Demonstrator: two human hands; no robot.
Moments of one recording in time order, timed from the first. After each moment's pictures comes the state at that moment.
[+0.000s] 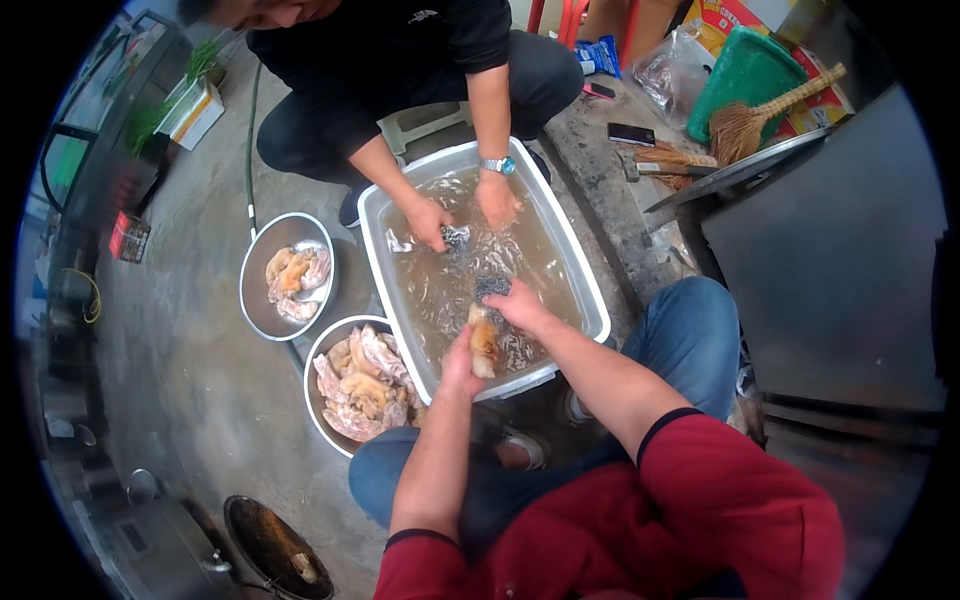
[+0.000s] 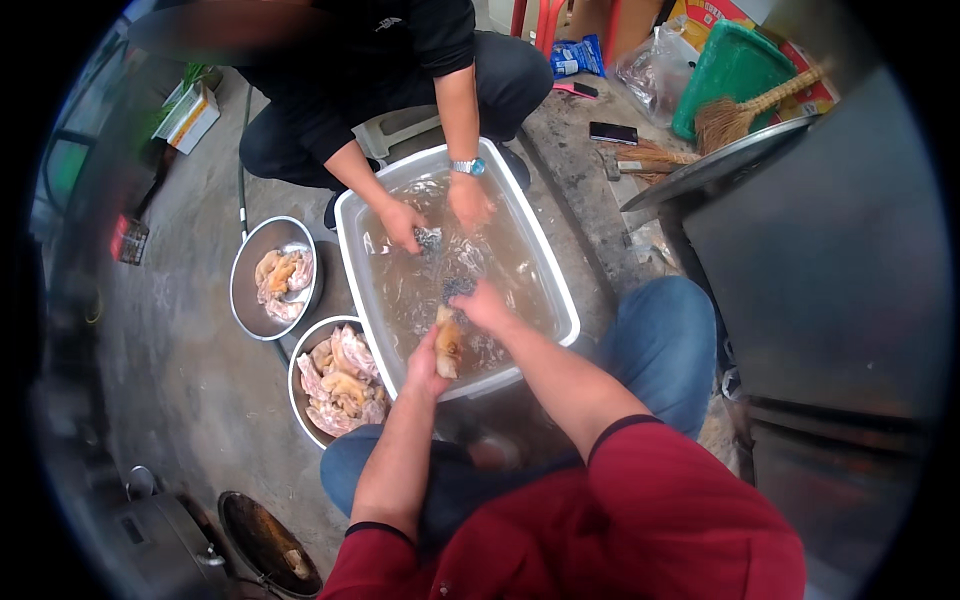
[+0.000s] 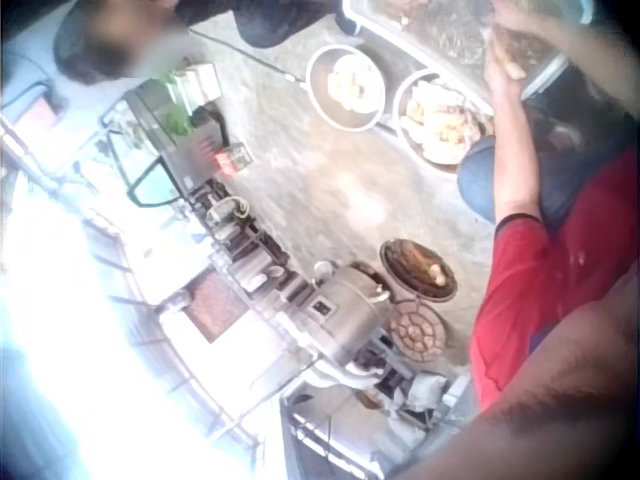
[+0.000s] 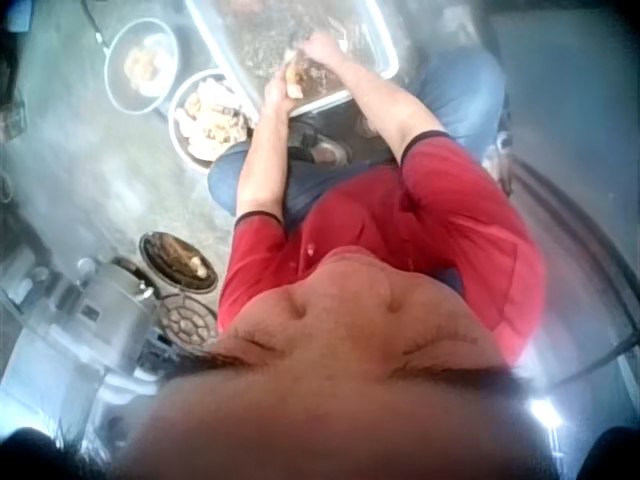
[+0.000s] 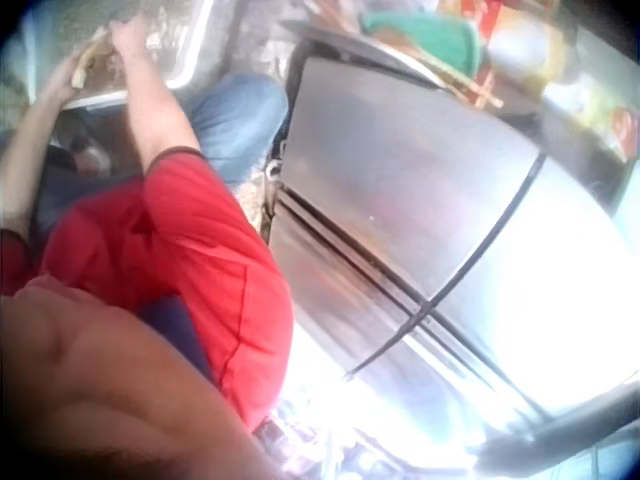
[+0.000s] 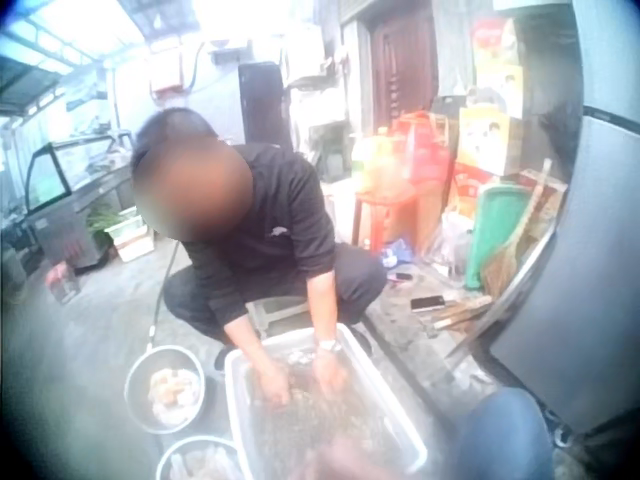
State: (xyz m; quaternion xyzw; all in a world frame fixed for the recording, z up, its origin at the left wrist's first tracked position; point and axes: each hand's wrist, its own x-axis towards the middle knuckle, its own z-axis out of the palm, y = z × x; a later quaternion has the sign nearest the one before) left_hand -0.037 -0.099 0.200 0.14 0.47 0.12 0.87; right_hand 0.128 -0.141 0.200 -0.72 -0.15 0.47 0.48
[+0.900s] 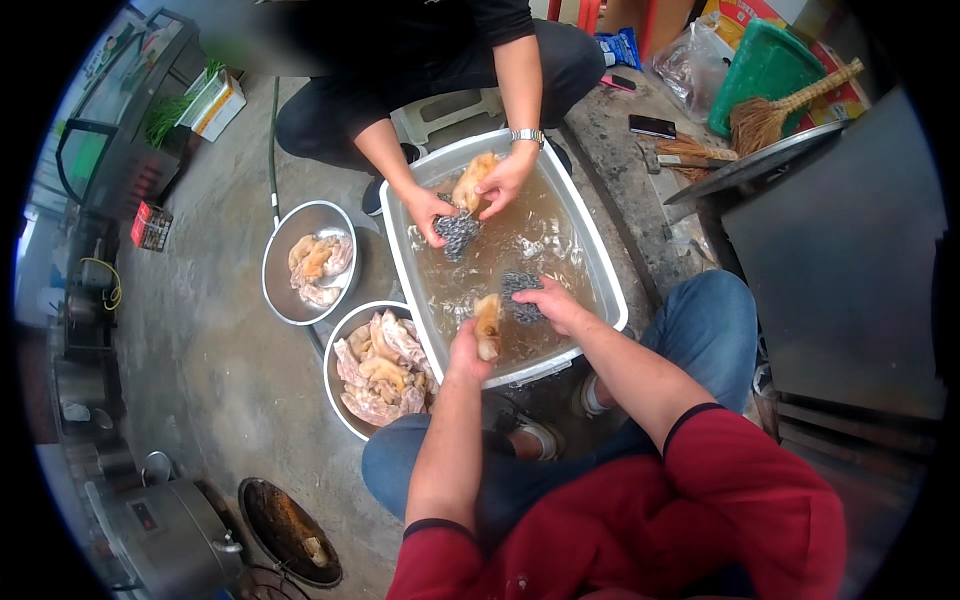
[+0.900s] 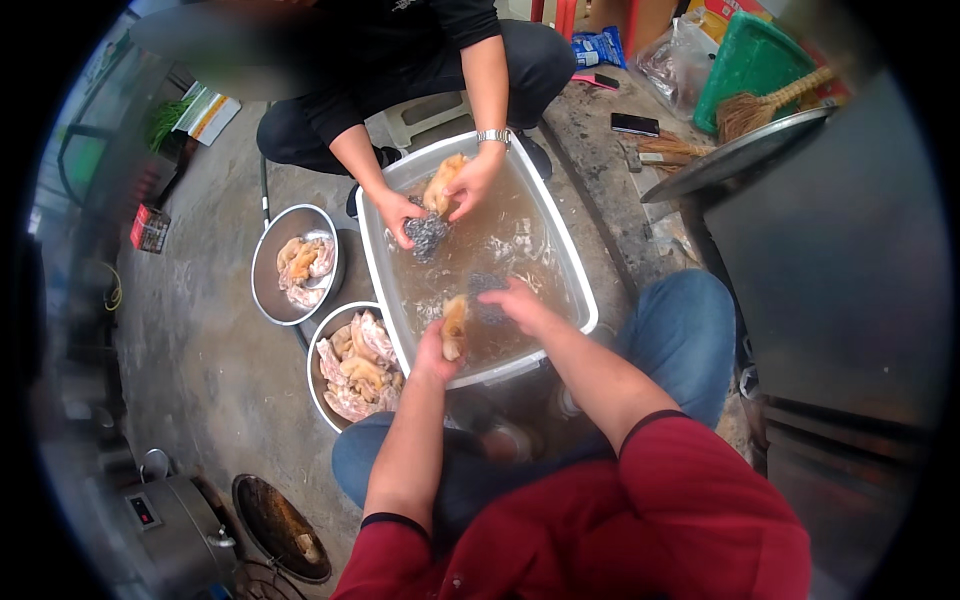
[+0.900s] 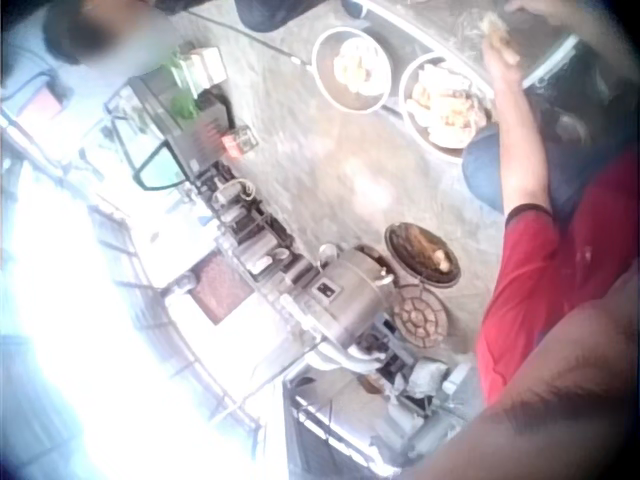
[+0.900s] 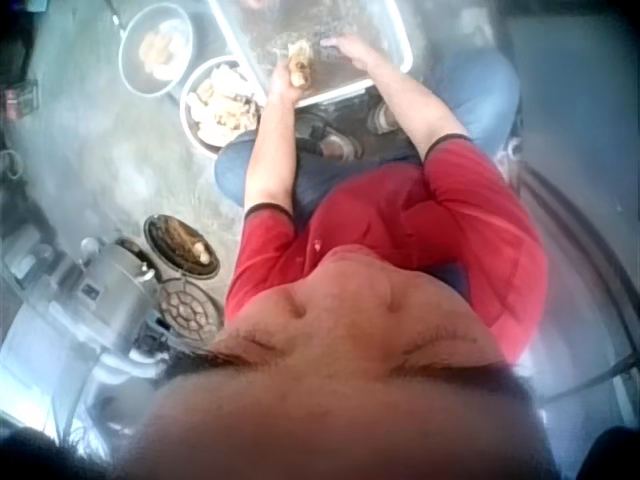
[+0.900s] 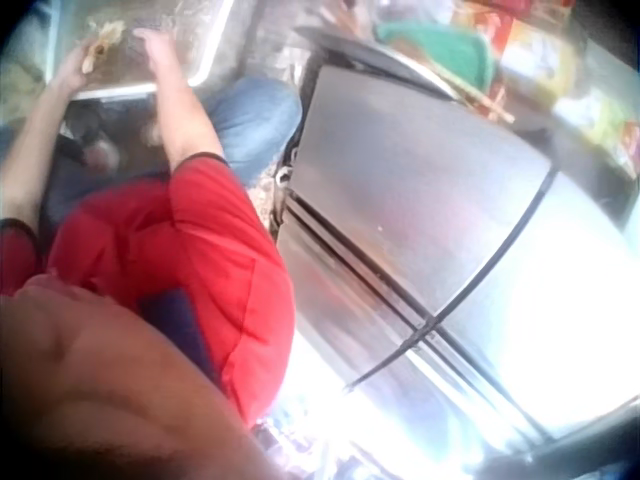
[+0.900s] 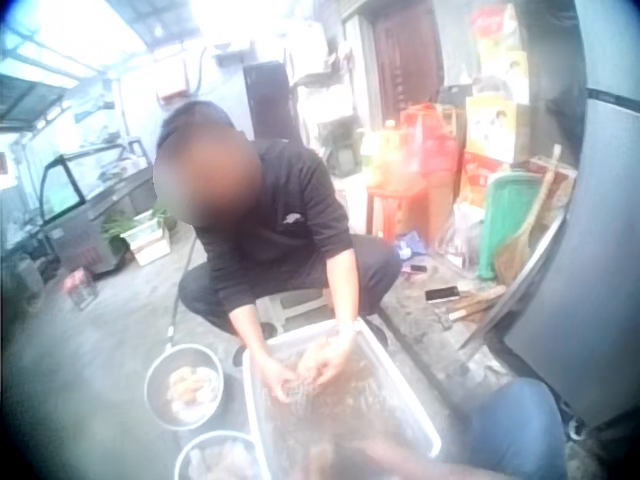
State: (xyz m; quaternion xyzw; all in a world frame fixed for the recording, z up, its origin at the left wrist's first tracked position) left_hand -0.053 -0.085 0.179 0.10 0.50 0.12 0.85; right_hand 0.135 -0.178 0.160 -0.63 -0.10 0.57 0.52
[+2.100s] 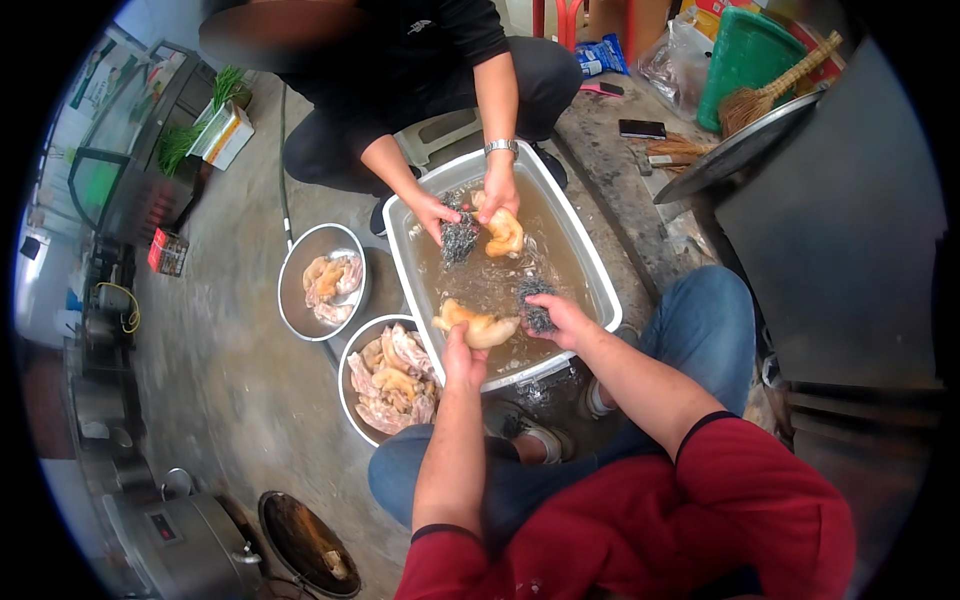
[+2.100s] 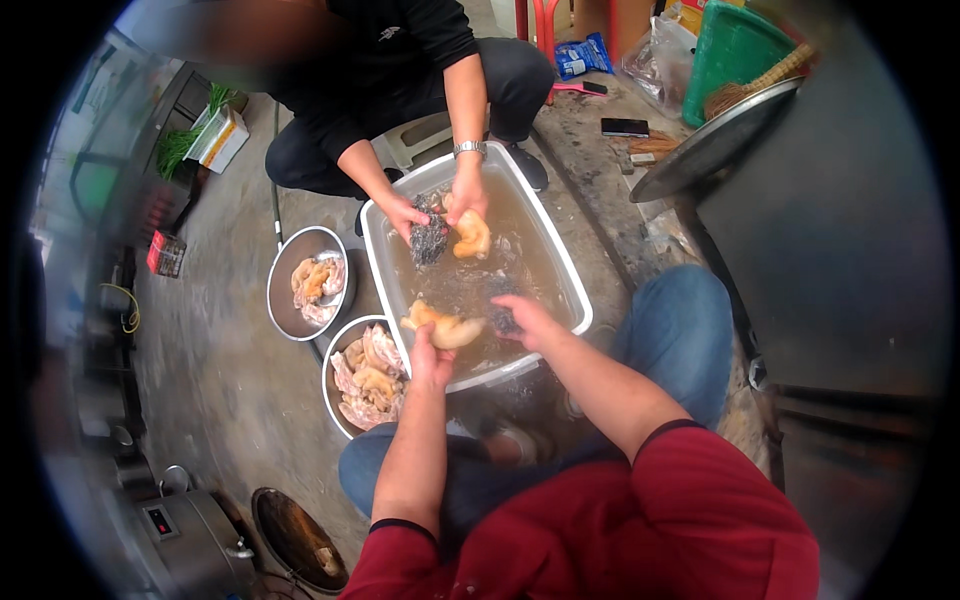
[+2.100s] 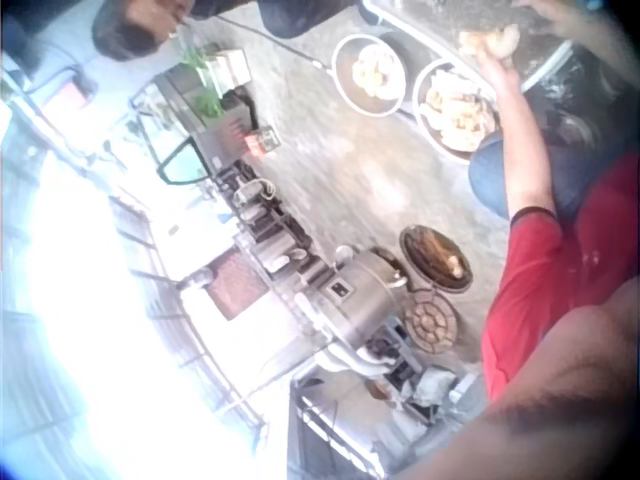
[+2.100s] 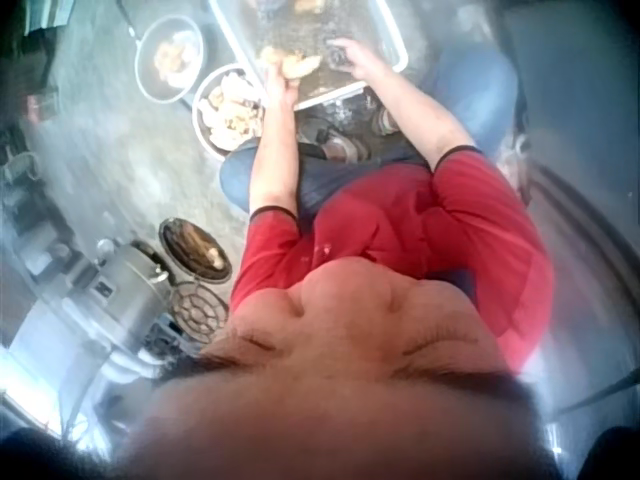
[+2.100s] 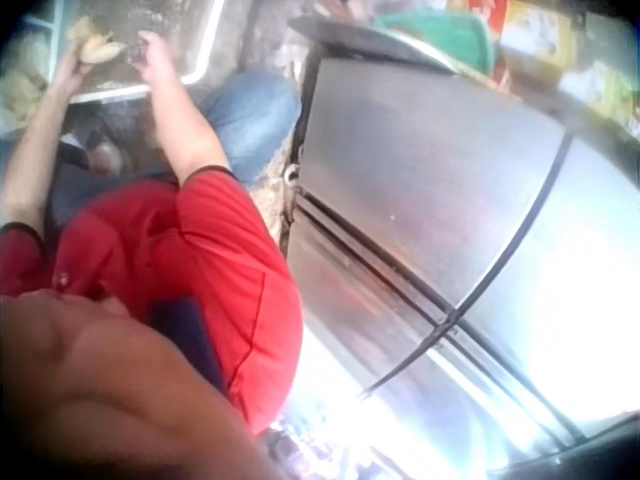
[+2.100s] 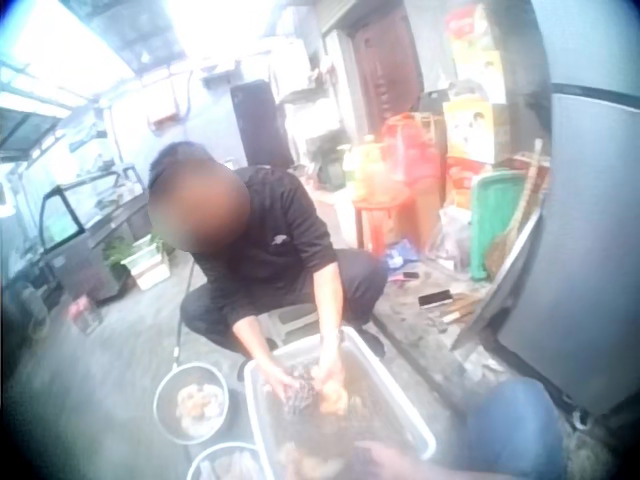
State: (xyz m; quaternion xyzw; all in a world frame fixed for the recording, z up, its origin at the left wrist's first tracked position) left_hand -0.055 -0.092 0.223 0.15 0.45 0.30 0.82; right_hand 0.127 -0.204 0.224 -0.50 0.06 0.62 0.61
